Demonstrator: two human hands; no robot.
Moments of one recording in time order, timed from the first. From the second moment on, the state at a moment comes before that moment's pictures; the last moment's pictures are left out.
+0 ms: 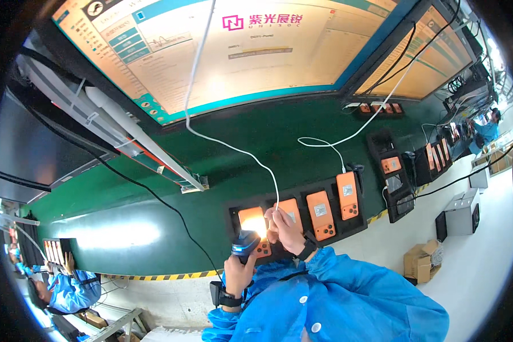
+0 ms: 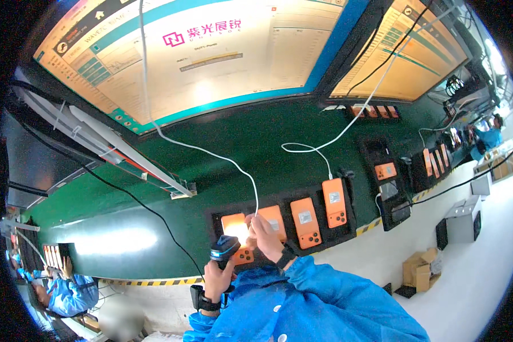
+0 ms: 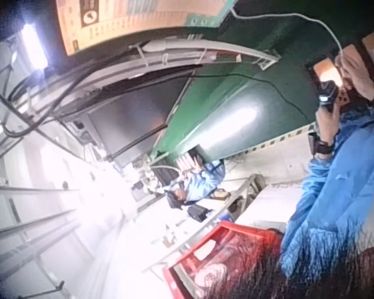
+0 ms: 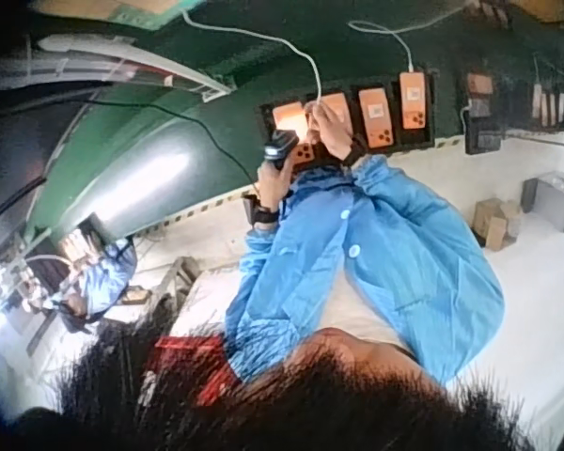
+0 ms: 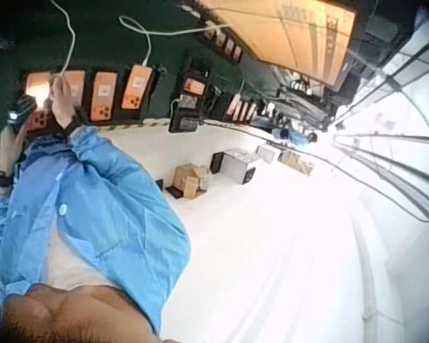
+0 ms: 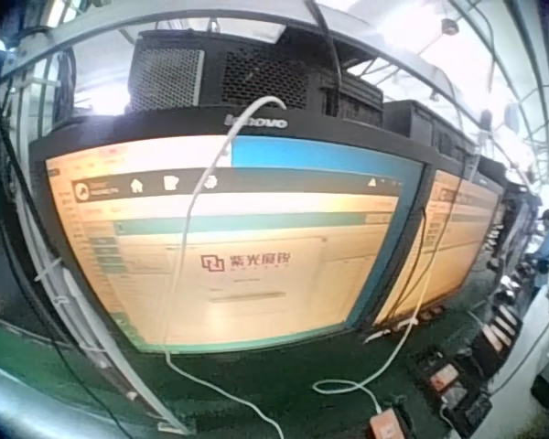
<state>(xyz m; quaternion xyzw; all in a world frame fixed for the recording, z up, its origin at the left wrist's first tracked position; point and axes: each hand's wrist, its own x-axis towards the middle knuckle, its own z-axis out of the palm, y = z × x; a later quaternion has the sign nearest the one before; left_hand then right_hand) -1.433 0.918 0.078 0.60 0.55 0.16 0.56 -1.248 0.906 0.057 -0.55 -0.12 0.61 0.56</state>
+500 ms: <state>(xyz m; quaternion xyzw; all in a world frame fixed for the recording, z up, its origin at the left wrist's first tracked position) -1.489 0.948 -0.028 0.52 0.68 0.24 0.46 -1.293 0.909 0.041 -0.67 -0.45 0.40 0.43</state>
